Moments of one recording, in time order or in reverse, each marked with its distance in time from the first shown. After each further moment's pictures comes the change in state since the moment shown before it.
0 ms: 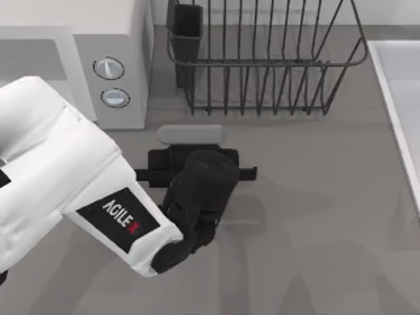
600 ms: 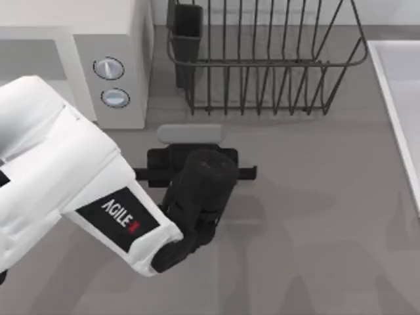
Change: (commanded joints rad) left arm 0.000 0.000 0.000 0.000 0.000 0.000; right arm 0.000 0.000 0.000 0.000 0.000 0.000
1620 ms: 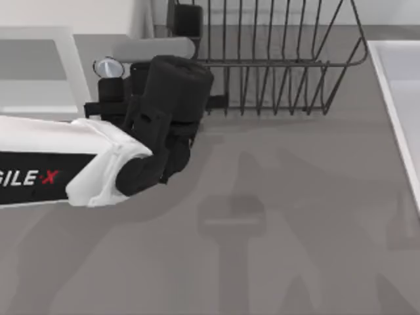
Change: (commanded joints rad) left arm 0.108 -0.386 0.122 -0.551 -0.027 0.006; right arm 0.000 0.000 0.000 0.000 0.000 0.000
